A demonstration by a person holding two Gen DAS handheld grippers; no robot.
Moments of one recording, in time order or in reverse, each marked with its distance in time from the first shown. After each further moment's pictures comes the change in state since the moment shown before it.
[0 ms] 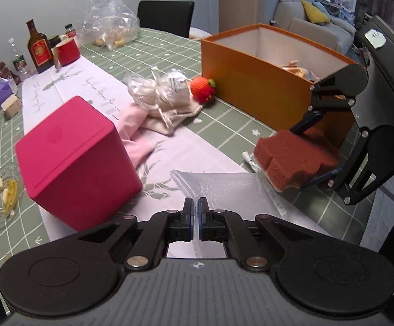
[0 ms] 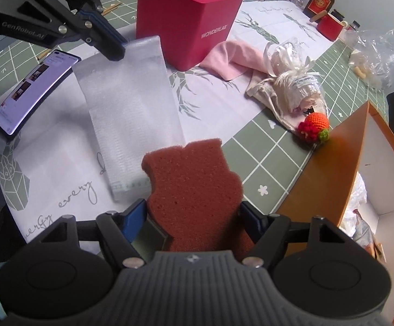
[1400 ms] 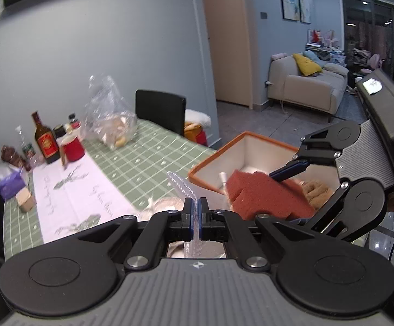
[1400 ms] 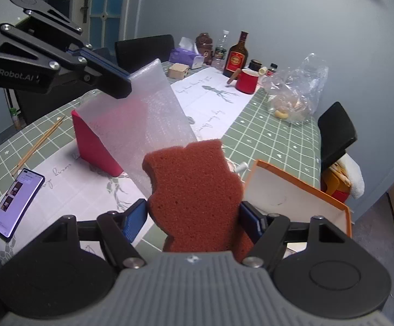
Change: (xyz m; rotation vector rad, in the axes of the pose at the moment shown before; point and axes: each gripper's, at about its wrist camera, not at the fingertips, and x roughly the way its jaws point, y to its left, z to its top) left arm -0.066 -0.048 0.122 0.087 -0.299 0.040; right arm -0.113 -0.068 0.004 0.248 -0.330 -0.163
